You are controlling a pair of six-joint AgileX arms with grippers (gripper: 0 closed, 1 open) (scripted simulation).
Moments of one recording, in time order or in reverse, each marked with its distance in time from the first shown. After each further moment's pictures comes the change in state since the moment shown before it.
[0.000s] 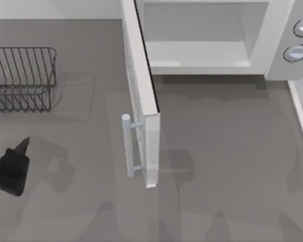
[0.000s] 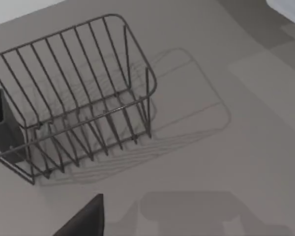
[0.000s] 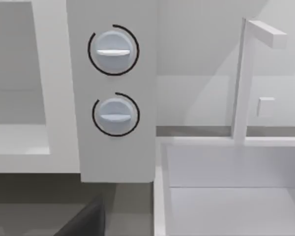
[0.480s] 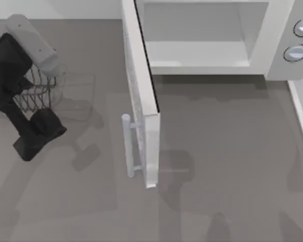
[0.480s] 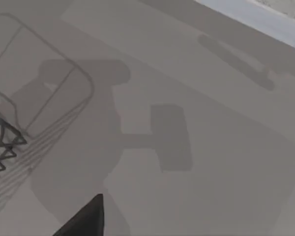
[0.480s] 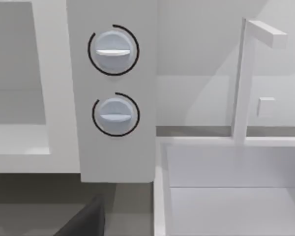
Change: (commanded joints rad) left arm -0.144 0.666 0.684 -0.562 0.142 0.331; right arm 0.000 0.000 0.000 0.000 0.000 0.000
